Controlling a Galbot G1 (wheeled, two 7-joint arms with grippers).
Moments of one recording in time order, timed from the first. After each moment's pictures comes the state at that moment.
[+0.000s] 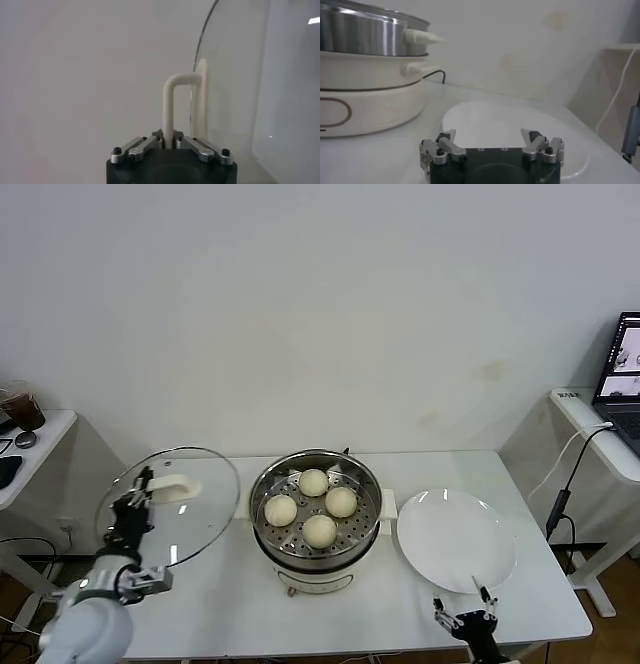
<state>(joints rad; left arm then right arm) 1.37 -0.89 -0.49 -2.07 0.89 0.41 0.01 -1.65 1.43 0.69 1.77 0.00 0.21 -0.19</state>
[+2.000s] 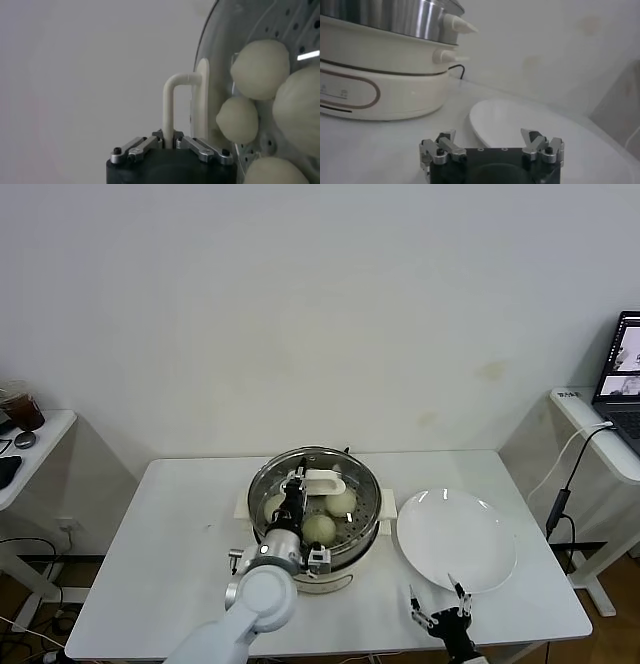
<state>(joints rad) 0.90 -1.21 0.15 -1.85 1.28 0.58 0.22 -1.60 1.47 0.62 1.72 -0.14 0.24 -0.15</state>
